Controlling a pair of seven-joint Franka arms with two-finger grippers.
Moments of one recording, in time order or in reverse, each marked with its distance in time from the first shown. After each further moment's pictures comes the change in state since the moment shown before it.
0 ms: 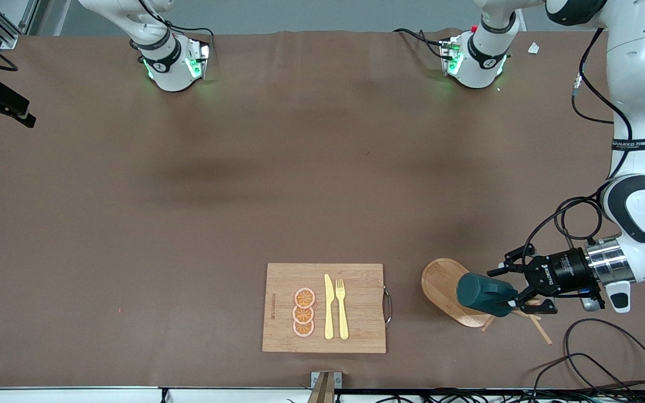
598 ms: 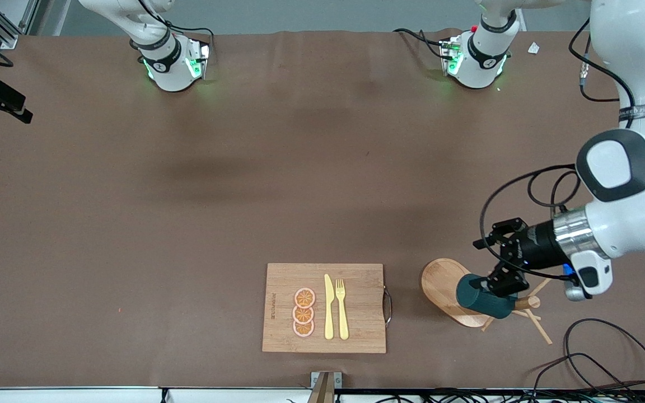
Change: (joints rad) left arm -0.146 -0.152 -0.040 0.009 0.405 -0.018 -0.036; right arm -0.005 0.000 0.000 0.025 0.000 -0.034 0.000
